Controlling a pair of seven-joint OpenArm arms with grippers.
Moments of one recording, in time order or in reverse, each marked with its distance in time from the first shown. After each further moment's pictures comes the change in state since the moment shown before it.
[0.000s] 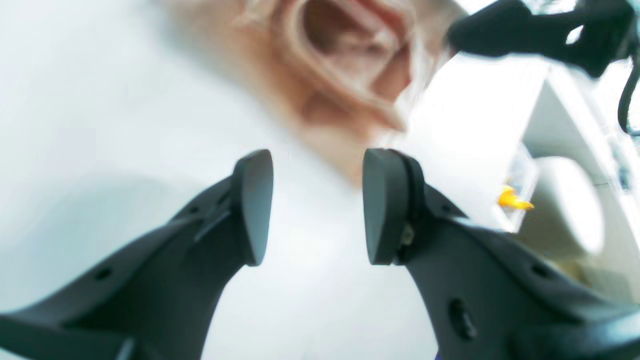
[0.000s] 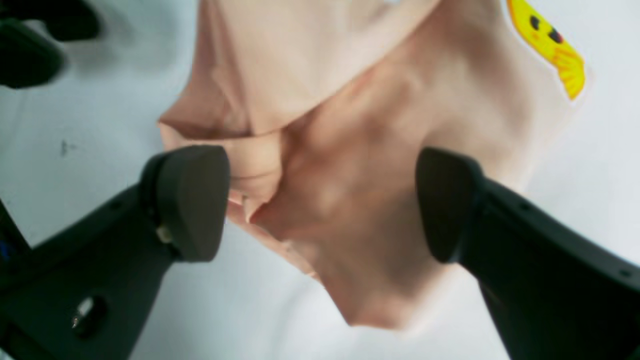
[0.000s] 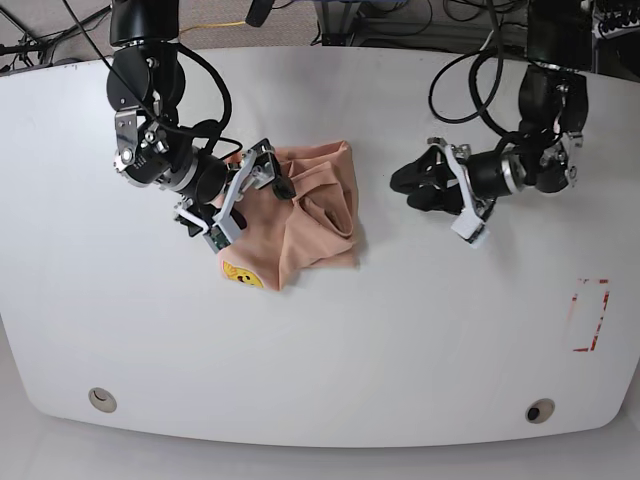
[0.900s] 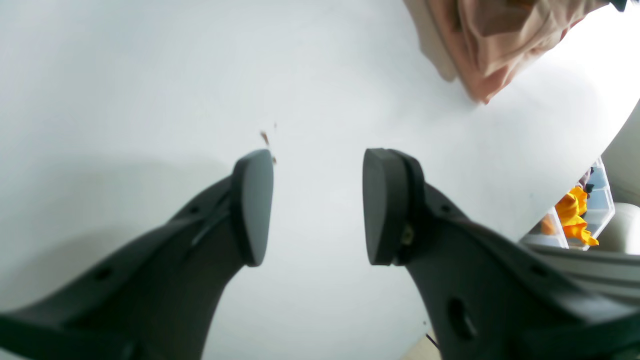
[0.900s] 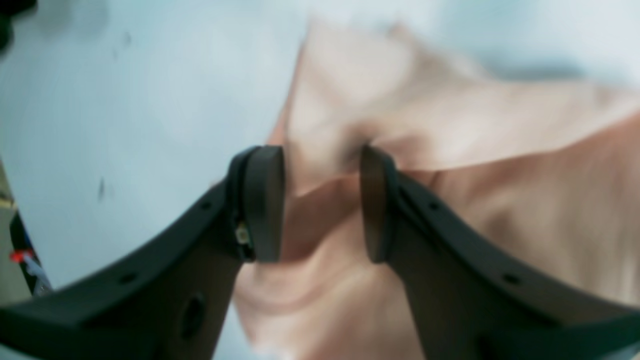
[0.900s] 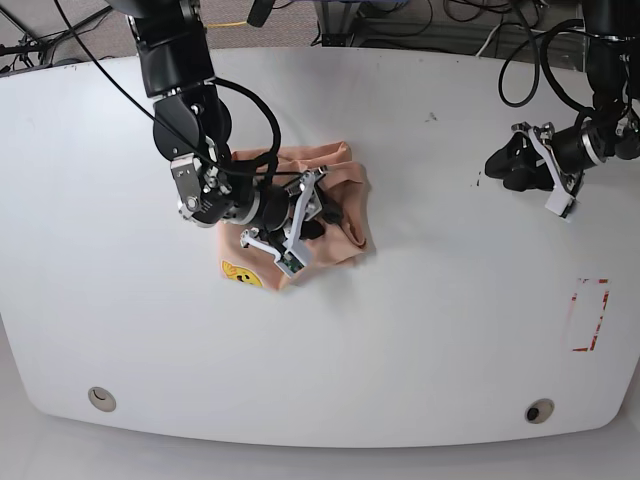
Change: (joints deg) left arm 12.0 -10.1 -16.3 1.4 -1.4 0.0 -0.5; right arm 14.7 -6.5 -13.9 -17.1 -2.9 -0.2 3.9
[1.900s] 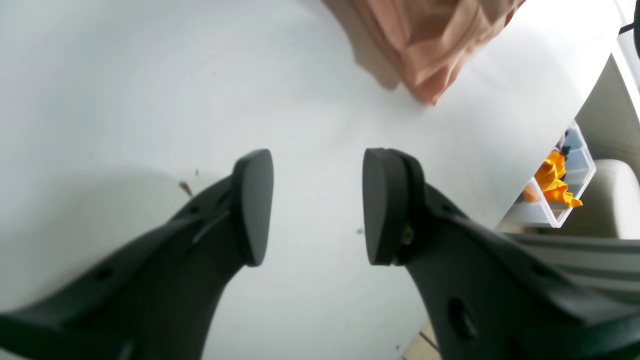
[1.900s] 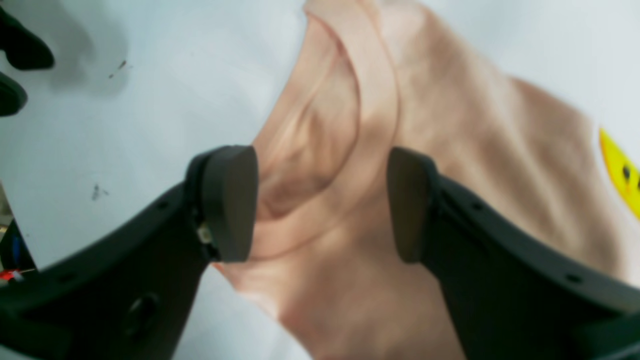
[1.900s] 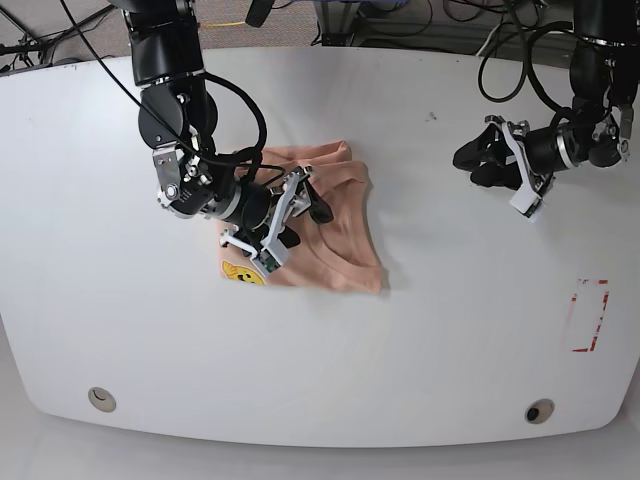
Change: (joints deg) left arm -3.0 0.2 8.6 2.2 0.0 0.0 0.2; right arm -6.5 3.4 3.9 7.3 0.7 -0.1 0.8
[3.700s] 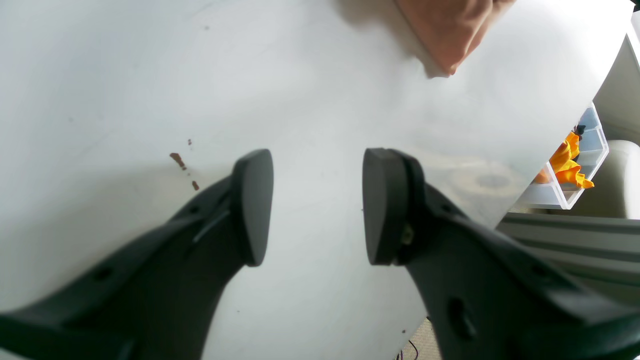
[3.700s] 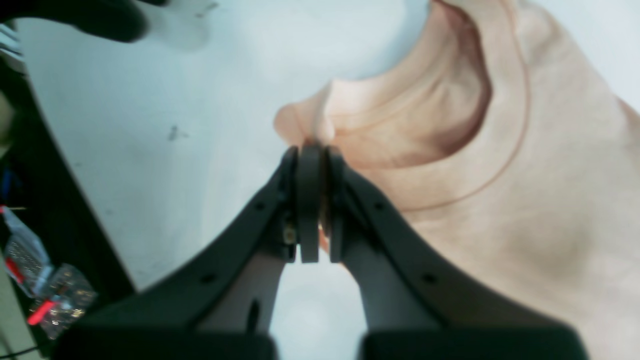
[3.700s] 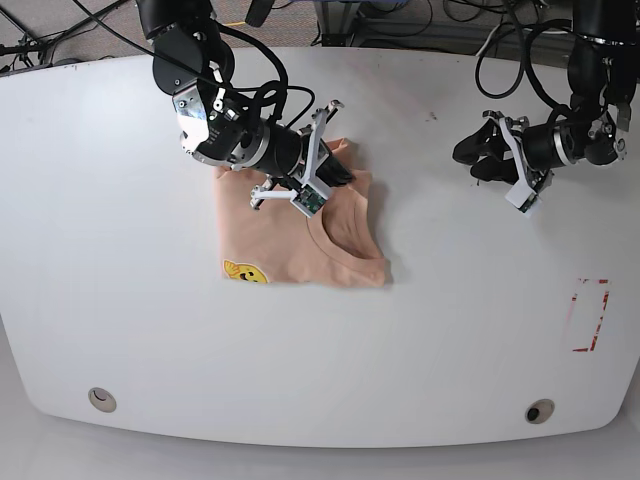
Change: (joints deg) left arm 0.3 0.0 0.8 -0.2 2.5 0.0 0.2; right arm -10.7 0.2 -8.1 15.6 -7.3 0.2 0.0
